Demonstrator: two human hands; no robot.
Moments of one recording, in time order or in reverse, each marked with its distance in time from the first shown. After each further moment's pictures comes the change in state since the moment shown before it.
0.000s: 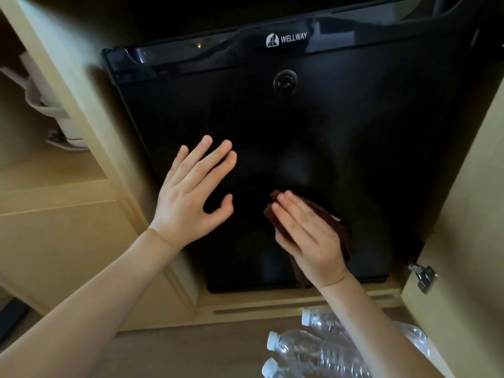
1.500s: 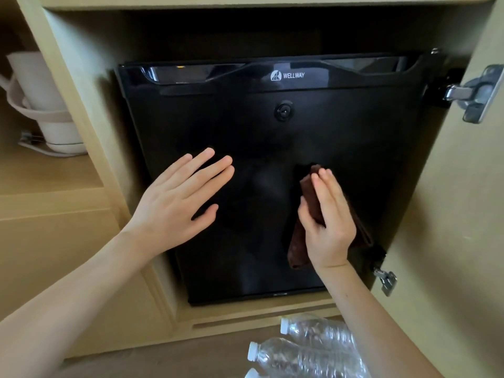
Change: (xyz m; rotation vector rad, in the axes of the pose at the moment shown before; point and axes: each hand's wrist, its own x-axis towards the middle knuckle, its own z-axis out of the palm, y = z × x) left_hand 0.009 -0.014 -0.025 0.066 -0.165 0.133; right_hand 0.040 0.017 -0.027 -0.150 0.262 0.246
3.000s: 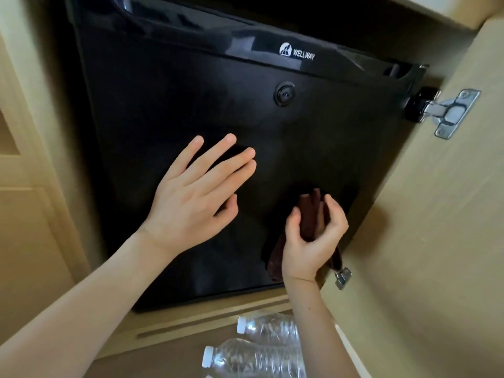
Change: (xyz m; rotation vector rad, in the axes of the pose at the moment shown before) left_hand 0.029 0.050 0.055 -0.092 0.364 -0.076; right_hand -0.036 0.003 -0.002 -0.052 0.175 0.359
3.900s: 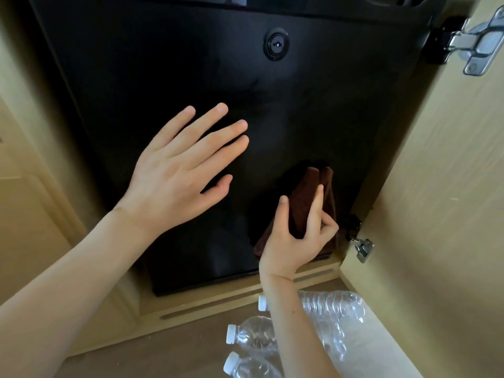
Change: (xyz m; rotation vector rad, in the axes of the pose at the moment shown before) left_hand -0.001 -0.018 -0.018 0.039 -0.100 0.155; right_hand -0.061 -0.032 0.024 0.016 0.221 0.358
